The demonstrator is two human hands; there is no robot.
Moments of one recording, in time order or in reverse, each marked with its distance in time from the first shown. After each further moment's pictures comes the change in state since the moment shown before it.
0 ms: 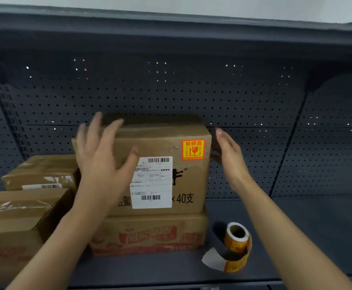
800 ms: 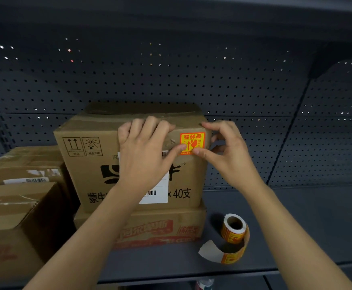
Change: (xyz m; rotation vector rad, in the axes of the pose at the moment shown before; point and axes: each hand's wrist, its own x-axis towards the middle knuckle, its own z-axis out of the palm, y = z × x) left_hand 0.018 0.009 0.088 0.273 0.129 0.443; right_hand -0.026 -0.008 -0.011 -0.486 -0.058 -0.523
